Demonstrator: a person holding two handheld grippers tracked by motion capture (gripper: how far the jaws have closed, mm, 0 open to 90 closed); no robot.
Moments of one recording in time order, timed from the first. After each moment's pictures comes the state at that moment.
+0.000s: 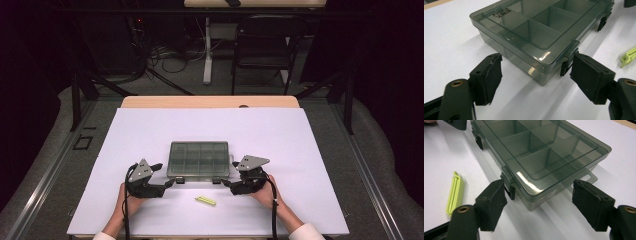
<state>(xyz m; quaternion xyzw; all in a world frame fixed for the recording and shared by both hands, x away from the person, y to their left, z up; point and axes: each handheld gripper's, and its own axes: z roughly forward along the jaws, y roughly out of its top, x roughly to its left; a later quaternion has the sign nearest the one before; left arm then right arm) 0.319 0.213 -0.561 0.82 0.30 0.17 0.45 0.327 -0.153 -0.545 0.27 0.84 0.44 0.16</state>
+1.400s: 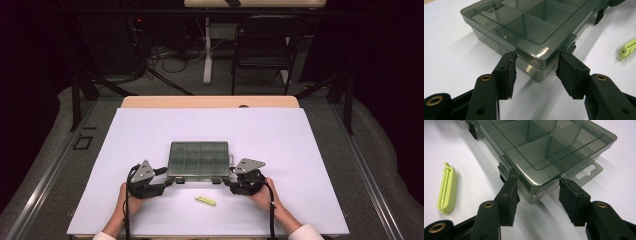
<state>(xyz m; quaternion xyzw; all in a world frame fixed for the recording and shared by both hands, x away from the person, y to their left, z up) 0.320 0.210 -0.564 0.84 0.28 0.16 0.44 0.323 -0.147 -0.553 0.28 0.85 0.41 0.17</state>
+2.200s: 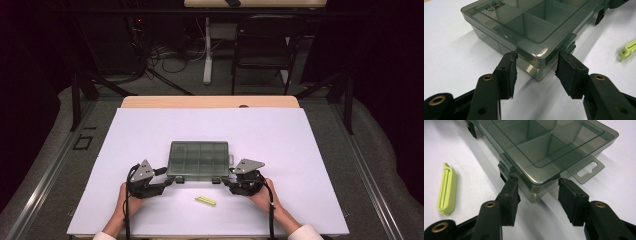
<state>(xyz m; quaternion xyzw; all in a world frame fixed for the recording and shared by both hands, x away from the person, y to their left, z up) 0.320 0.211 -0.564 0.83 0.29 0.16 0.44 0.321 -0.145 -0.555 0.29 0.85 0.41 0.17</state>
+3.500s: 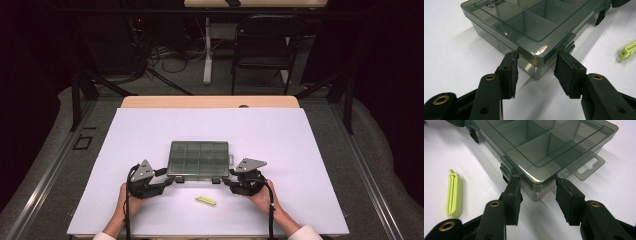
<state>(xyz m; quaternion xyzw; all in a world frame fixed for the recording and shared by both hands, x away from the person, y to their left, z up) 0.320 0.210 -0.564 0.83 0.30 0.15 0.44 0.320 -0.146 -0.553 0.32 0.84 0.42 0.15</state>
